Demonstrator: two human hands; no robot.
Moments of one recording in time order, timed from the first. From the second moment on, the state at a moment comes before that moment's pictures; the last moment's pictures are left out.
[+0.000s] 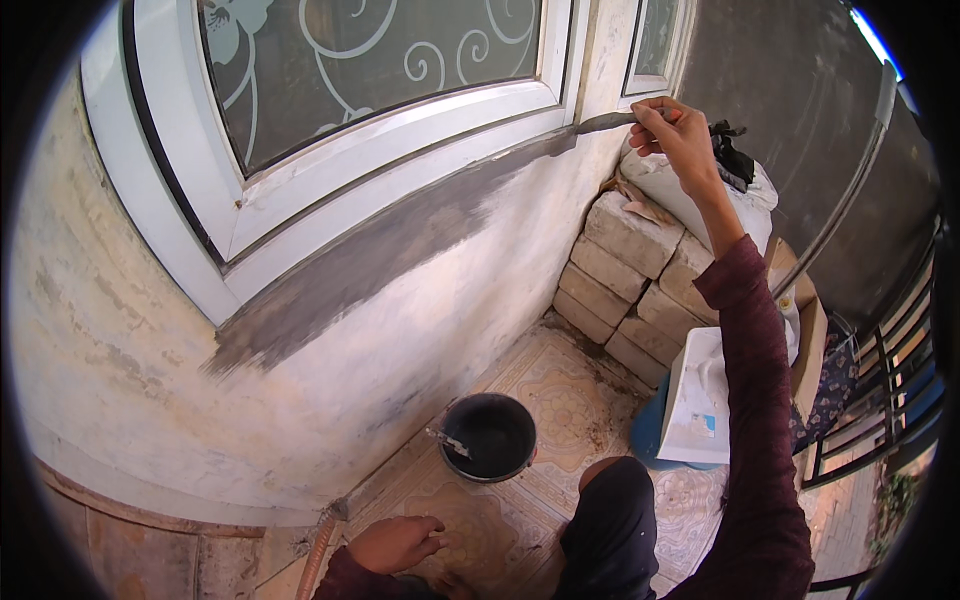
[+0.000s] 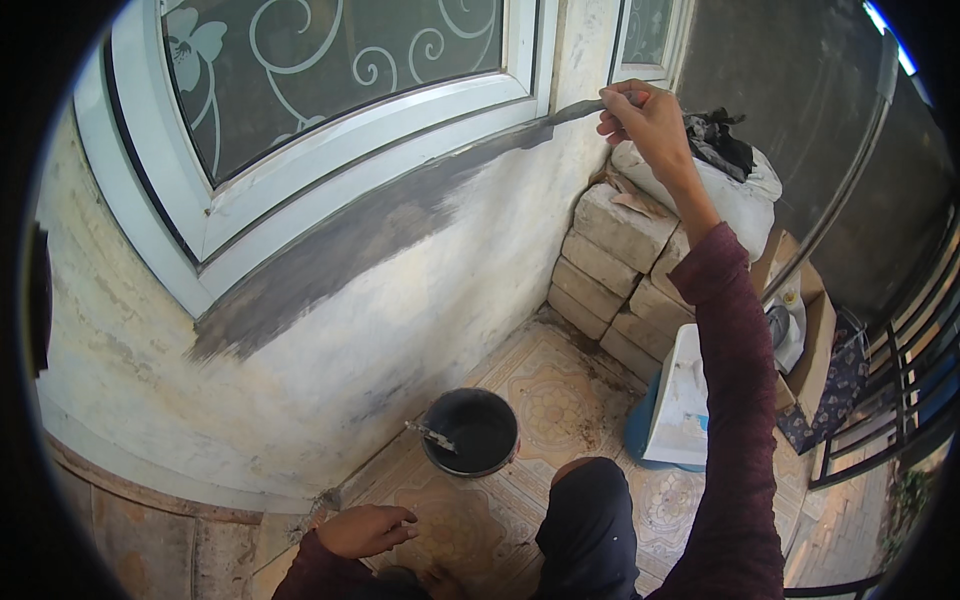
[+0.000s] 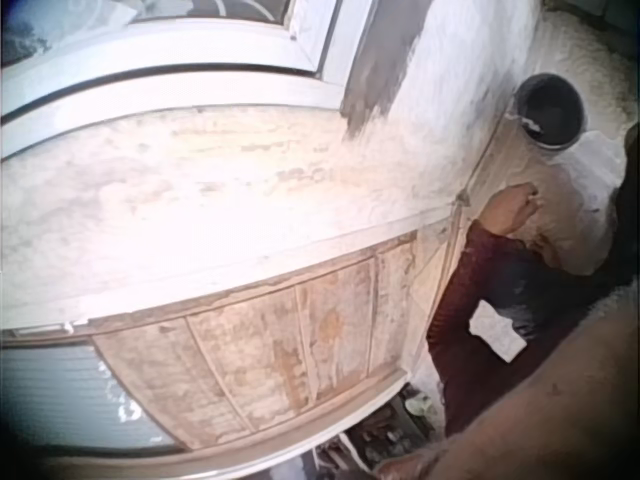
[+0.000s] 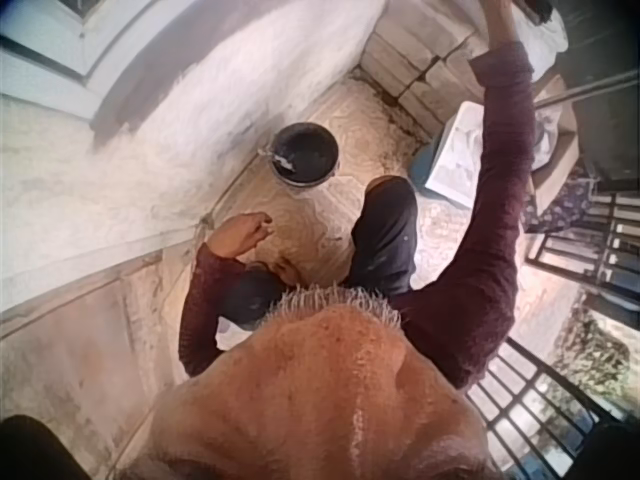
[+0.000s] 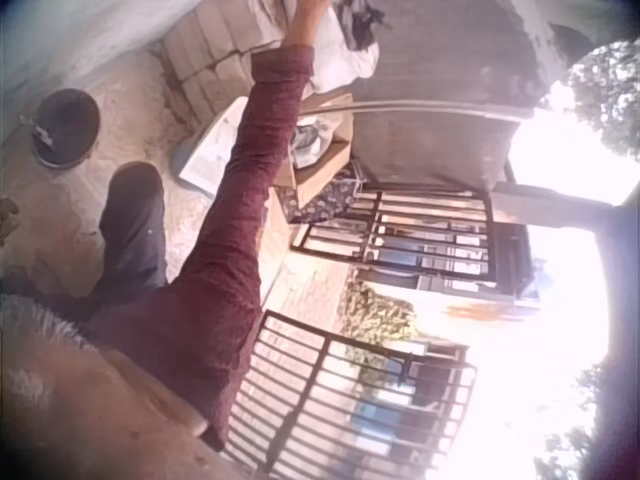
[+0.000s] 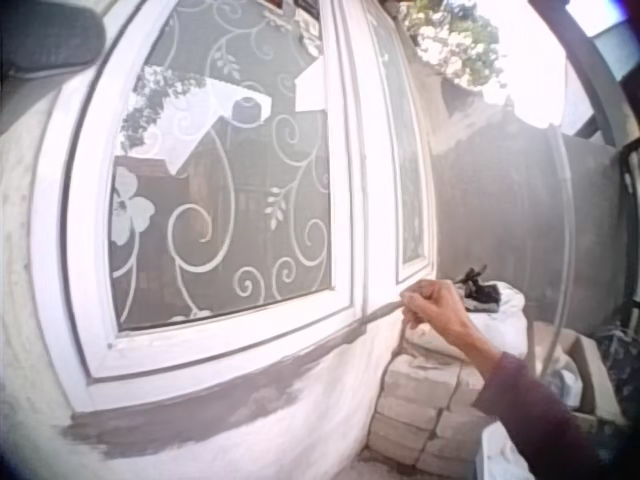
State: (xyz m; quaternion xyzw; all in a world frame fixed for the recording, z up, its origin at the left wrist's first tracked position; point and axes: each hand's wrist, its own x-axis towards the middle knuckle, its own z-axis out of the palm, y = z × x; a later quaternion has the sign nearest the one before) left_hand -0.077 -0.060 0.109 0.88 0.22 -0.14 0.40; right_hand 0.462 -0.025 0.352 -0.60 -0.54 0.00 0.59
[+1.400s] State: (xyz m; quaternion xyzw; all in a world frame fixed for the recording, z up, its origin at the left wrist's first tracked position) left_hand -0.075 -0.056 0.105 0.88 0.22 -0.15 0.41; right_hand 0.477 -0.065 0.333 -0.57 -0.56 0.09 0.59
